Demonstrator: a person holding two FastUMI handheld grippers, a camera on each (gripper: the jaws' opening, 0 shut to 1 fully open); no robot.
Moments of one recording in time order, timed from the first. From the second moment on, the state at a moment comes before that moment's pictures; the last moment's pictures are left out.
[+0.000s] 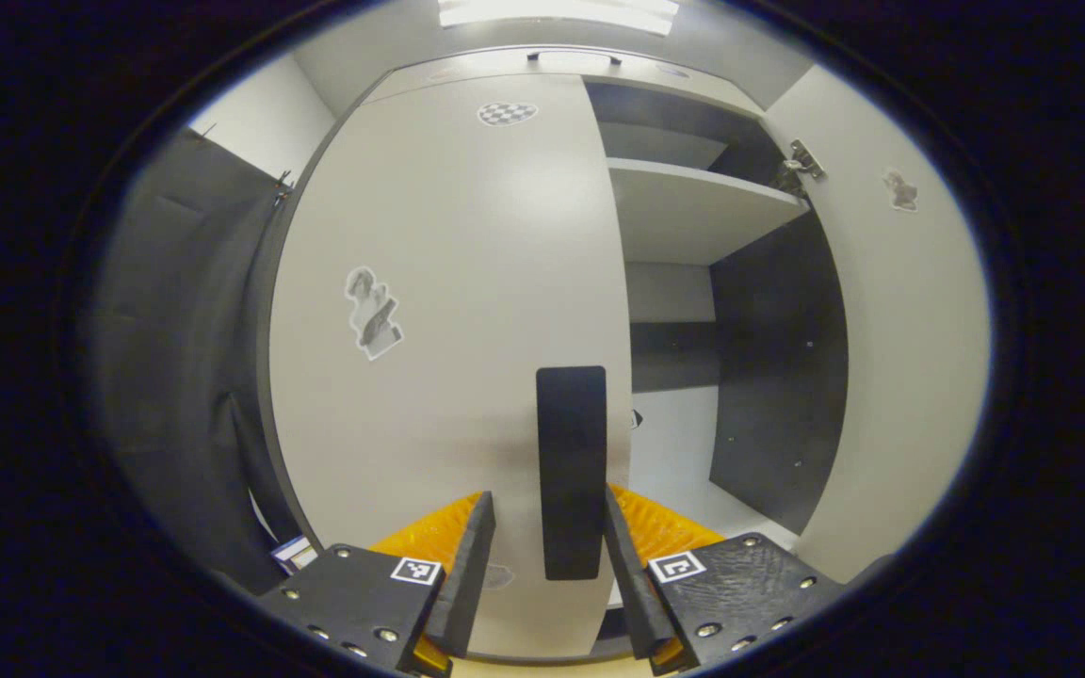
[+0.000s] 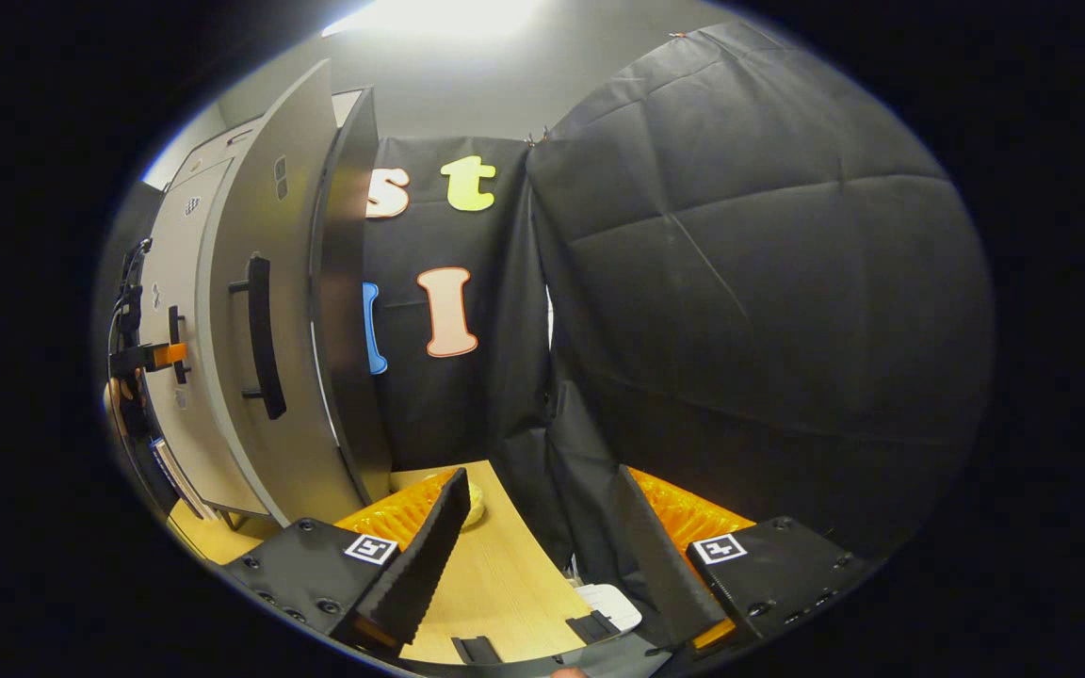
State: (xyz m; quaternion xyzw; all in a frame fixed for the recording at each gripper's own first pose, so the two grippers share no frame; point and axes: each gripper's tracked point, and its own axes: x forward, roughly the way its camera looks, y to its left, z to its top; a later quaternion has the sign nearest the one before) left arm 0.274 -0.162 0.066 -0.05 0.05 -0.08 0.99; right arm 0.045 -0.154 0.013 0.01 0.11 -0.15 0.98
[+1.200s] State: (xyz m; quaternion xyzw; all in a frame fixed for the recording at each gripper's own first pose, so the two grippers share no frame) left arm 0.206 -0.140 0.073 -0.11 0.07 -0.17 0.98; right arm 0.081 -0.075 0.020 0.01 0.10 -0.05 0.99
